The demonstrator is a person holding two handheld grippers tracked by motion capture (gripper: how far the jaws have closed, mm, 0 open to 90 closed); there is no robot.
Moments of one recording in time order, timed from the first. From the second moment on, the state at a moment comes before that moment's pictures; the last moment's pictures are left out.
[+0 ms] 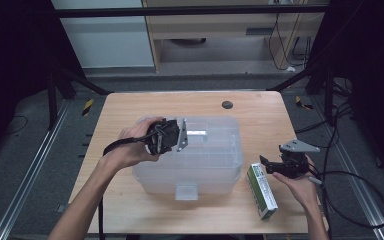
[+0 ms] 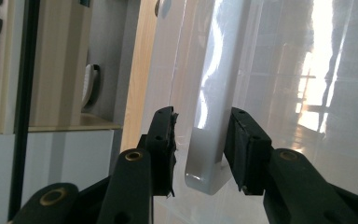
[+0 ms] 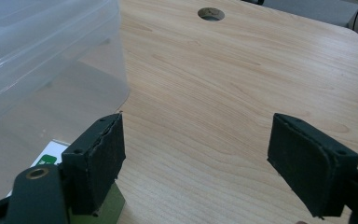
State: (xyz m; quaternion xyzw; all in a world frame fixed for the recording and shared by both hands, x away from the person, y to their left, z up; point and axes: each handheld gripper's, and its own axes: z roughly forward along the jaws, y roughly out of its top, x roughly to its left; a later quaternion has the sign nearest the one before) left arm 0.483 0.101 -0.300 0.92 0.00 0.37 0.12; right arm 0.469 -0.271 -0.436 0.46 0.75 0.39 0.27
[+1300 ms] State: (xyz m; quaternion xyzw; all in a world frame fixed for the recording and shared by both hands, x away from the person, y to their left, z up) left arm 0.482 0.088 -0.300 0.92 -0.03 0.37 0.09; right arm 0.468 -0.269 -0.435 0.45 0.76 0.39 0.26
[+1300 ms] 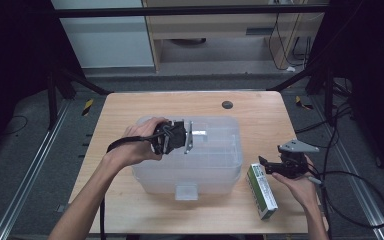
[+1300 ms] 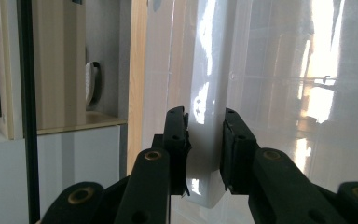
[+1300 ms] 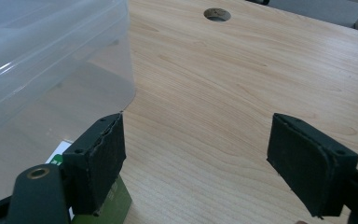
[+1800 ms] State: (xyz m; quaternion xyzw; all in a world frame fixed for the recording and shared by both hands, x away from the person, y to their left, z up) left arm 0.484 0.087 -0.298 0.93 -0.04 0.37 0.08; right arm 0.465 -0.264 -0.429 0.45 0.76 0.40 0.26
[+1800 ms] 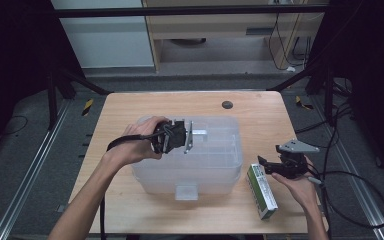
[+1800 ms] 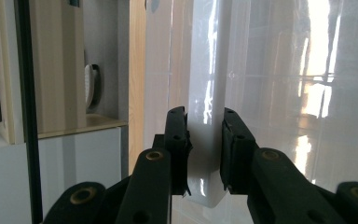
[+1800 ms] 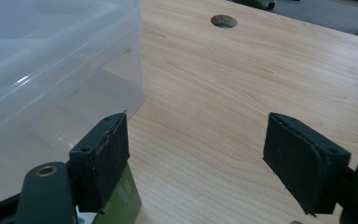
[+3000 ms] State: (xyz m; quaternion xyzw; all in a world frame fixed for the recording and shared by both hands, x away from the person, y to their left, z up) left arm 0.495 0.087 -0.288 0.92 -0.03 0.37 0.08; right arm 0.456 -0.251 -0.415 0.41 0.77 0.42 0.24
